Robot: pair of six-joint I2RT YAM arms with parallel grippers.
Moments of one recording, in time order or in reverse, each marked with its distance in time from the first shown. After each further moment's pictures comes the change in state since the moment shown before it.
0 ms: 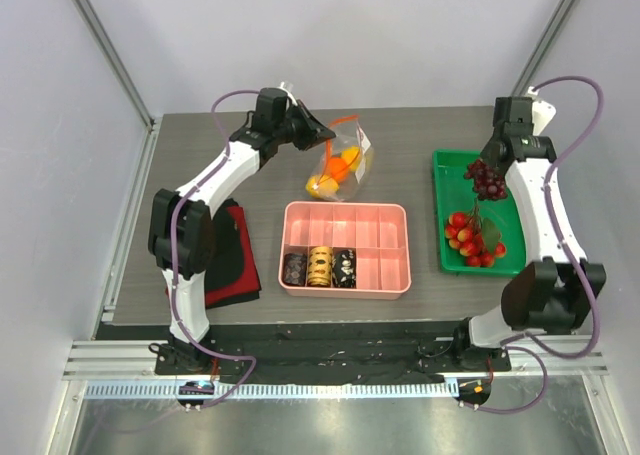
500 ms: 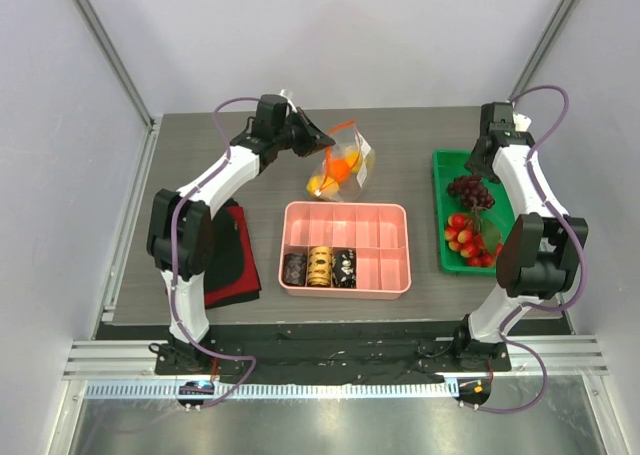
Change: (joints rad) left arm 0.000 -0.010 -0.071 0.026 0.010 -0.008; right arm -0.034 0.251 -0.007 0.032 -0.060 -0.034
